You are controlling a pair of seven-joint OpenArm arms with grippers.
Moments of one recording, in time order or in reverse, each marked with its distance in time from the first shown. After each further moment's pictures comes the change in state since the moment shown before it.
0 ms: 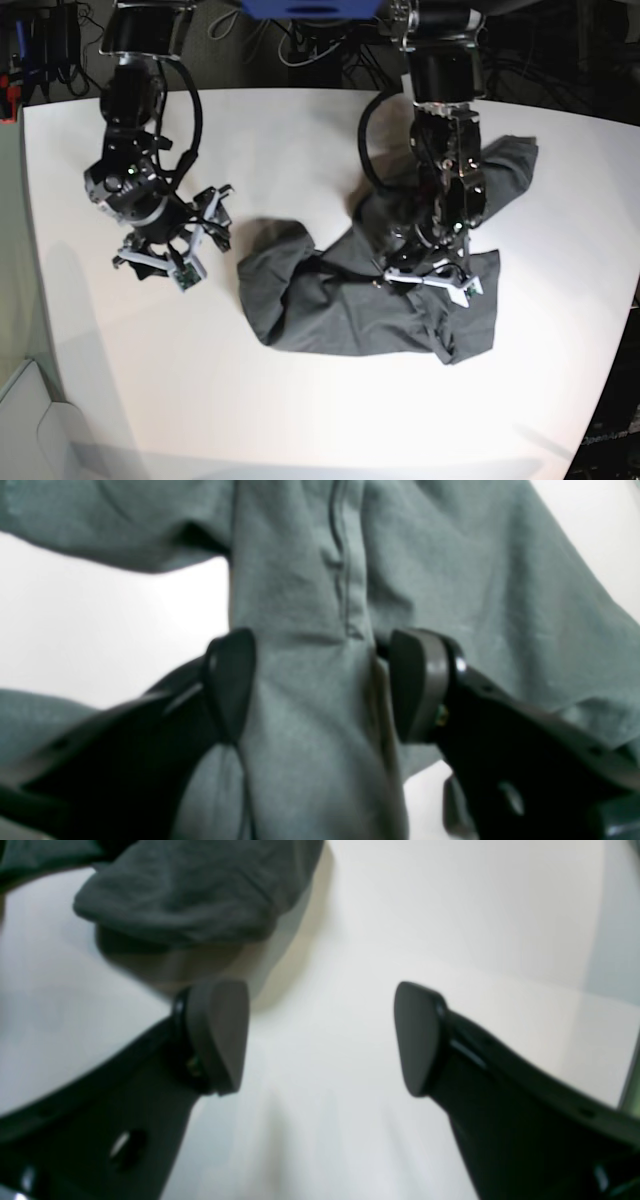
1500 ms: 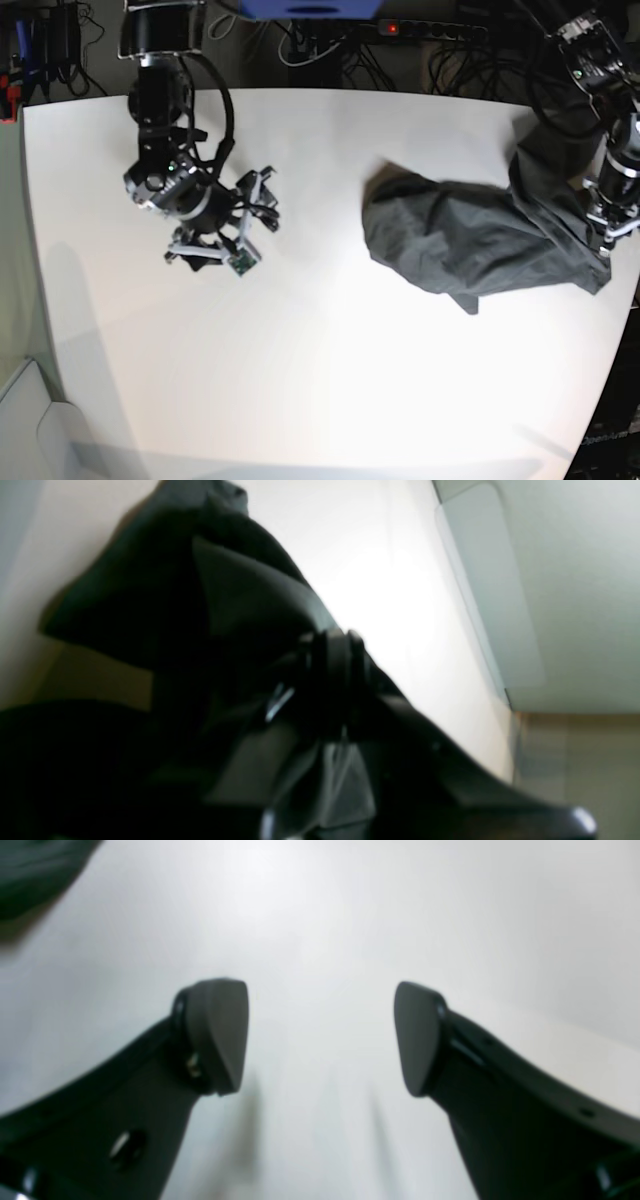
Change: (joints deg) left arm 16.6 -17.7 -30.1 28.2 -34.5 -0.5 7.5; right arm -0.5 -1.1 -9.7 -3.6 0.1 0.0 0.1
